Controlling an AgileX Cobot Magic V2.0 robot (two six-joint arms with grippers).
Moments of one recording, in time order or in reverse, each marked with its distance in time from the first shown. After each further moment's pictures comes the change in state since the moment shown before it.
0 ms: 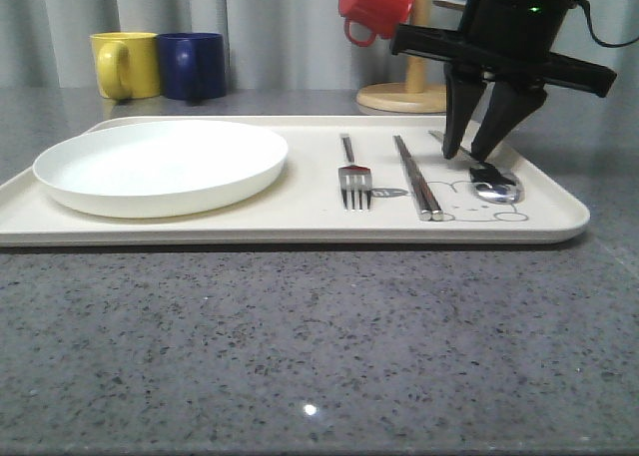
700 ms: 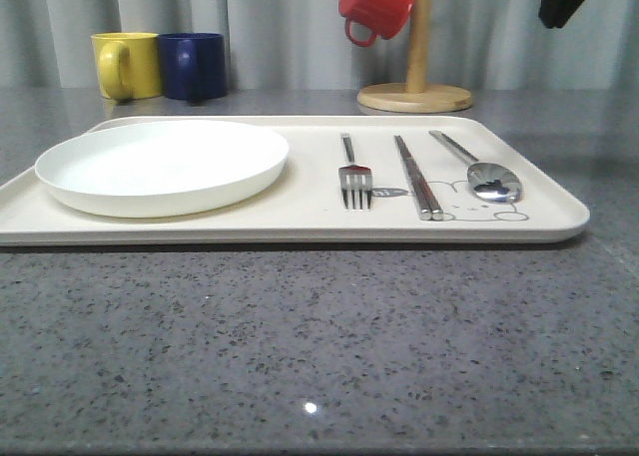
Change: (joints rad) left arm 0.000 0.000 0.000 0.000 0.000 0.000; right arm -0.005 -0.306 0.052 -0.233 0.026 -0.002
